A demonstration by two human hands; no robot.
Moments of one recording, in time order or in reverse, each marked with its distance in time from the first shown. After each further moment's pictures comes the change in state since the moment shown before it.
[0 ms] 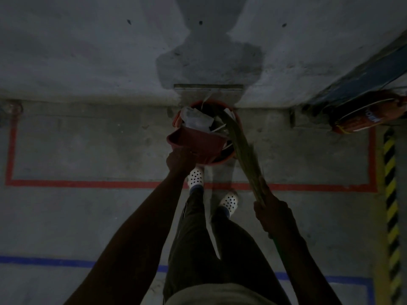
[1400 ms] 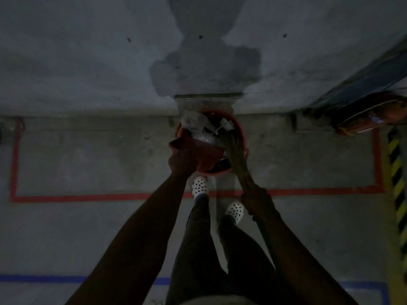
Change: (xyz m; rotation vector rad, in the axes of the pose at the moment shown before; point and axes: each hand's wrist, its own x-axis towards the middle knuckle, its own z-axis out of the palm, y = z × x) left_hand 0.055 0.005 -0.012 0.193 -0.059 0.073; right_hand 0.083 -0.073 0.026 -0.026 -0.083 0.141
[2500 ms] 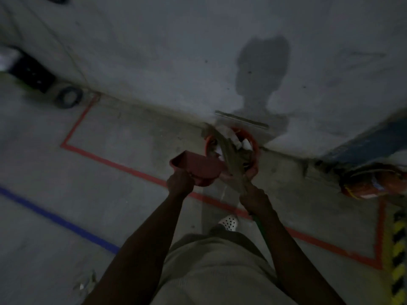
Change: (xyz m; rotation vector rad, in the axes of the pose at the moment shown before) left_hand -0.272 -0.061 0.042 -0.258 0.195 -0.236; right_hand -0.135 0.078 -0.008 -0.205 0.014 -0.412
